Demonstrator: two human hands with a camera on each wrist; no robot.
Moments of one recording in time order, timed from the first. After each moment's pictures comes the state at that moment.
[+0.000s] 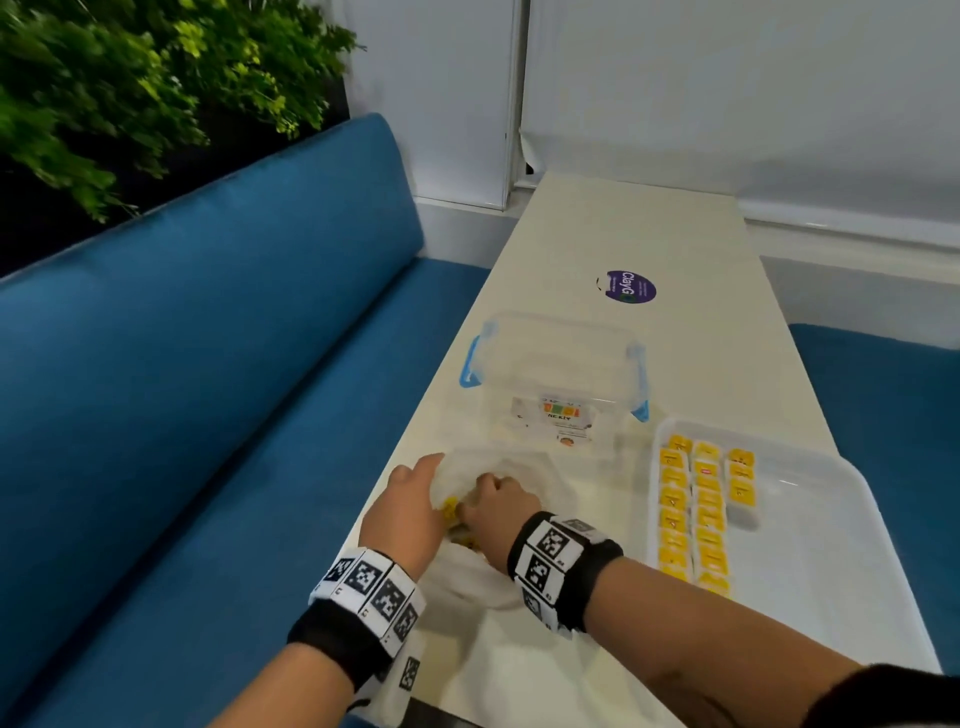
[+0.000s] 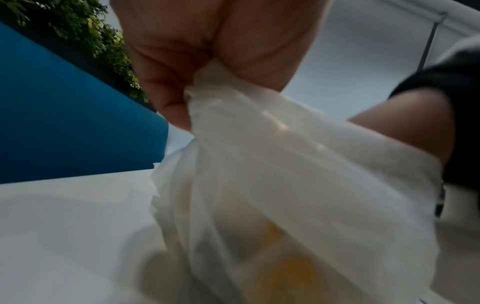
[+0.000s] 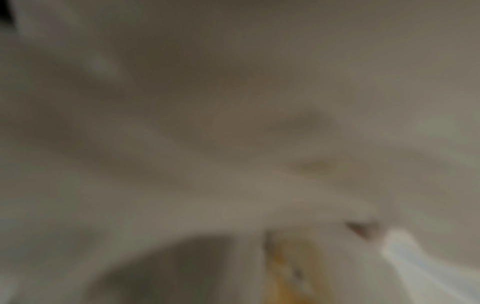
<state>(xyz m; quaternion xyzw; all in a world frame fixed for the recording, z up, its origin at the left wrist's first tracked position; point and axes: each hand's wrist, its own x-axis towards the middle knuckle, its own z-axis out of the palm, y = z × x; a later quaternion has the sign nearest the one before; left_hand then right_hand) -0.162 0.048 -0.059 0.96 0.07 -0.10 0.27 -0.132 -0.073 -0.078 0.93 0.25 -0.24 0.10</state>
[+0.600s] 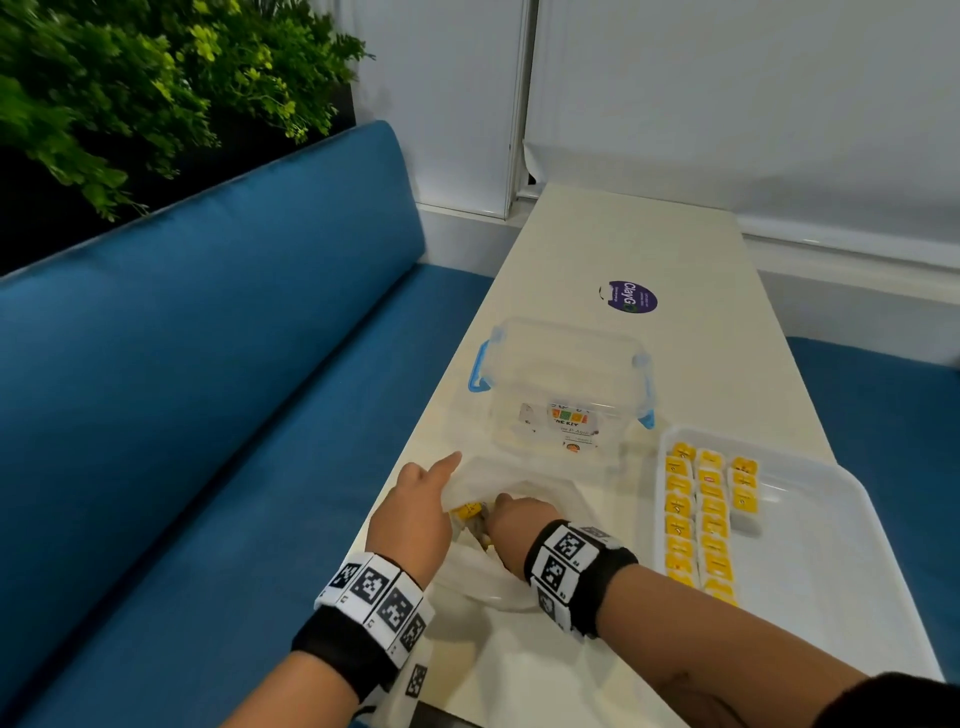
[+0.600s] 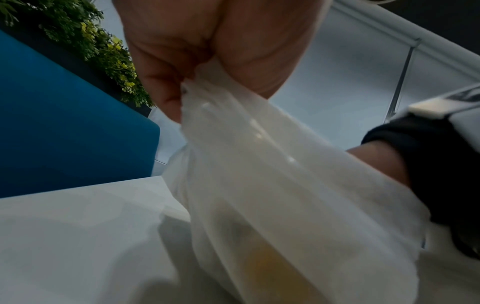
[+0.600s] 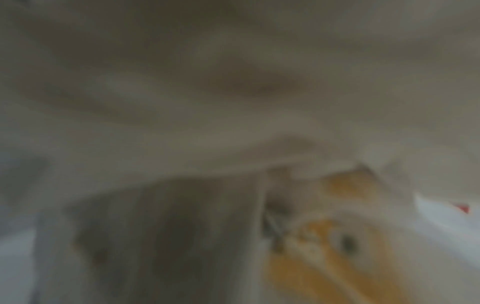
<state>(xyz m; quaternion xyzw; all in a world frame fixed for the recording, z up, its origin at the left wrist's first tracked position) -0.163 0.056 -0.062 0.96 0.05 -0.07 0.26 -0.123 -0.071 -0.089 0.93 0.16 -0.31 0.07</state>
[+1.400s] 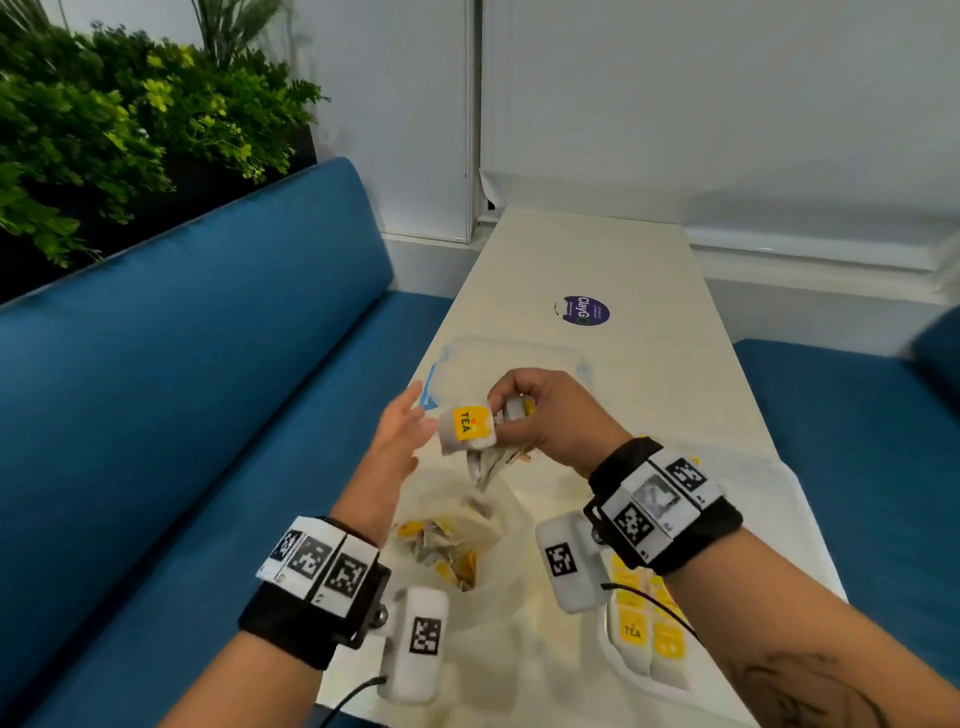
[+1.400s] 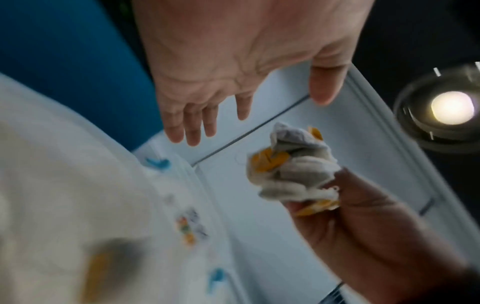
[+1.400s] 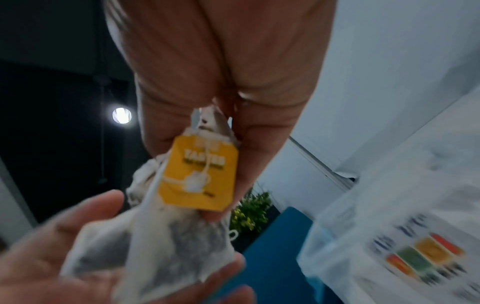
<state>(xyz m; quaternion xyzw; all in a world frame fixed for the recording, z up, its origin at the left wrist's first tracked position) -0.150 0.018 0.008 0.67 0.04 -0.07 0.74 -0.119 -0.155 0.045 0.82 0.14 -0.06 -0.55</state>
